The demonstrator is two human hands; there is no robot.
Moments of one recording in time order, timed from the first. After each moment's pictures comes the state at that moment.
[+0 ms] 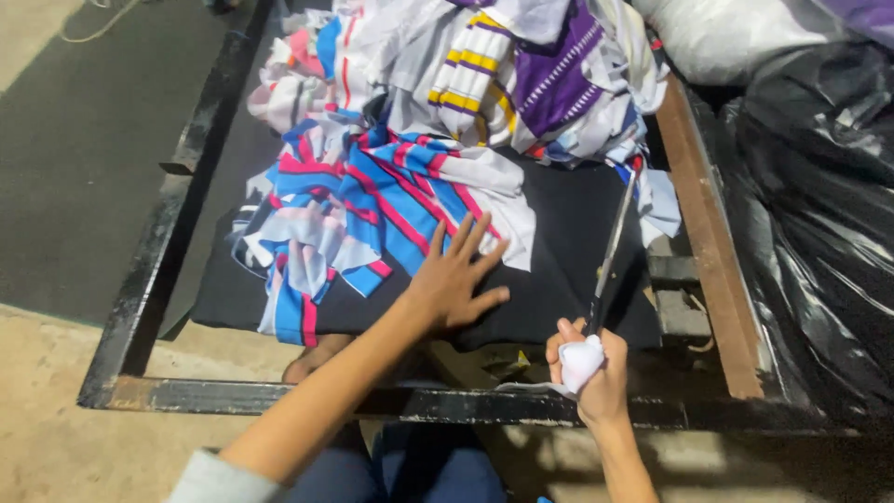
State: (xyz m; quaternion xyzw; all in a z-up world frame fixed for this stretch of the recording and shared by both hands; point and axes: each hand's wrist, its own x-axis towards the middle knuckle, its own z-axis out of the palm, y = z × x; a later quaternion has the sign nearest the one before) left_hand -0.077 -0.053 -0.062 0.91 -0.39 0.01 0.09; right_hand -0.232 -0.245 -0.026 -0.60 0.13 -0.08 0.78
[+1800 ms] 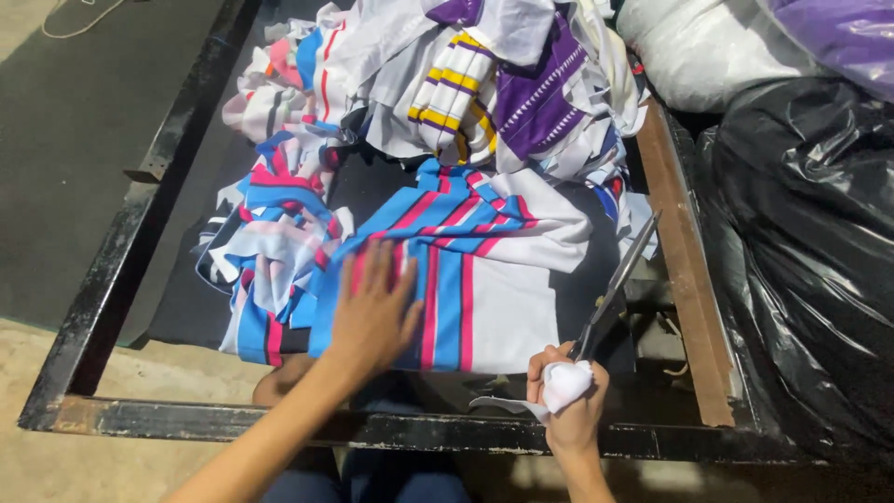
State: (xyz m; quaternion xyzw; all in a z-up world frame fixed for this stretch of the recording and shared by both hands) left_hand -0.109 -0.001 -0.072 0.97 -0.23 0.12 0.01; right_hand -0.235 -0.256 -0.061 -0.54 0.14 -0.15 0.81
